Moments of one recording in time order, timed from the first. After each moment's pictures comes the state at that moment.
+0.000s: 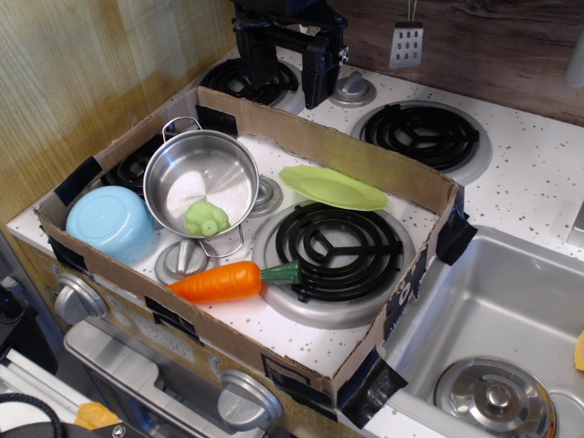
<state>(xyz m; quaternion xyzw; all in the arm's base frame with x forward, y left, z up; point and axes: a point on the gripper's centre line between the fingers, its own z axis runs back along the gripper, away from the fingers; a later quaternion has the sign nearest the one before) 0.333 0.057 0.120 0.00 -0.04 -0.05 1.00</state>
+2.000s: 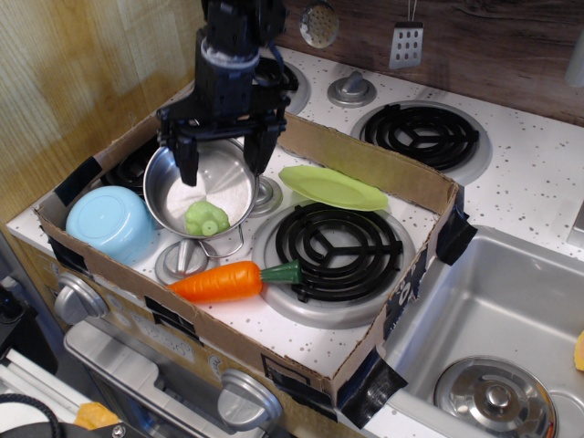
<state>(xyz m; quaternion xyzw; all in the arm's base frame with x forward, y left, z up) 0.282 0.094 0.058 0.11 -0.06 0.46 0.88</state>
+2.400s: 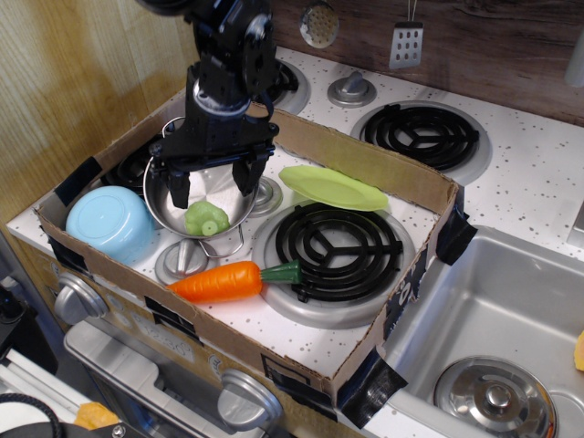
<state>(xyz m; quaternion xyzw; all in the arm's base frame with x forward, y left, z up) 0.277 0.103 0.040 0.12 -0.12 0.46 0.87</state>
